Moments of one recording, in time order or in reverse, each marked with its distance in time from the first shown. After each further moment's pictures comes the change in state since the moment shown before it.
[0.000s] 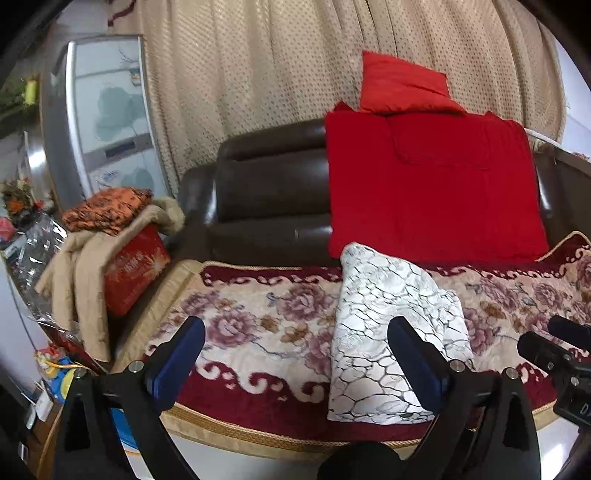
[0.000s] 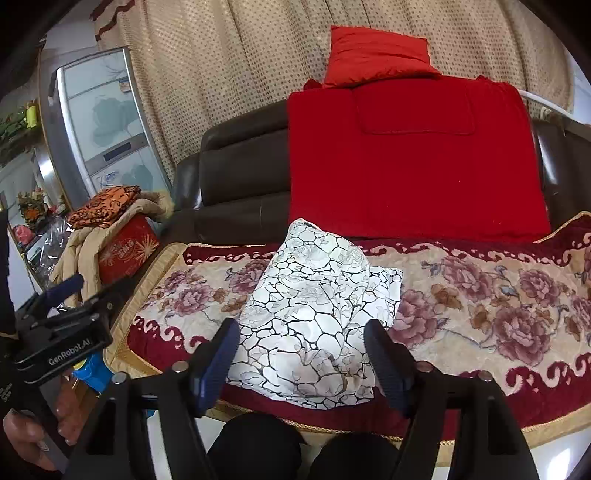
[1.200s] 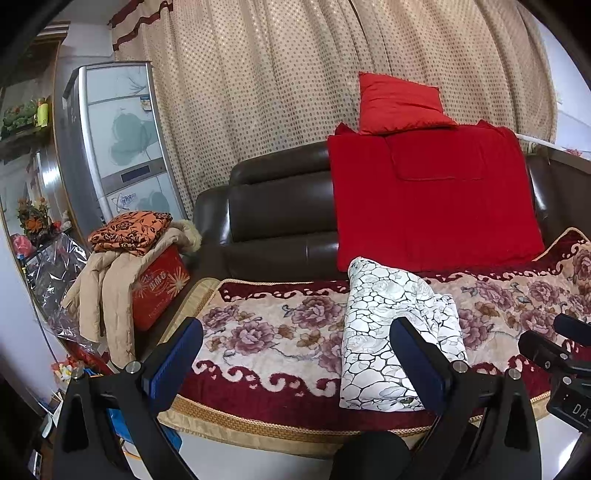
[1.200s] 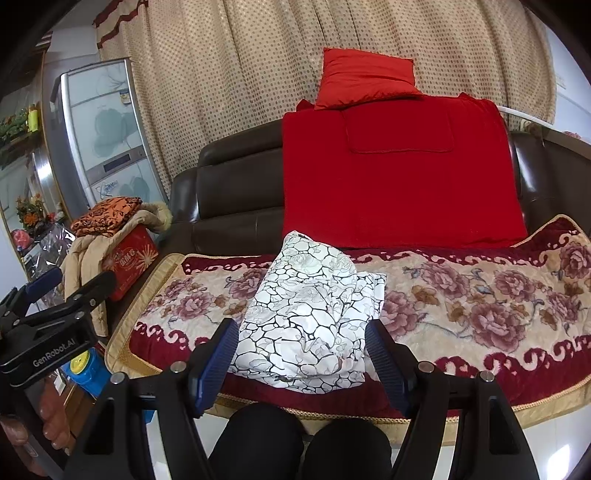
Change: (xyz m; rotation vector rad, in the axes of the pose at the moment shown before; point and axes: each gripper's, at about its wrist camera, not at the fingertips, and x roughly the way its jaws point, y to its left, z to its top) left arm -0.067 0.007 -0.001 0.032 -0.064 0.024; right arm -0.059 0.014 -0.013 0.009 -0.053 -0.049
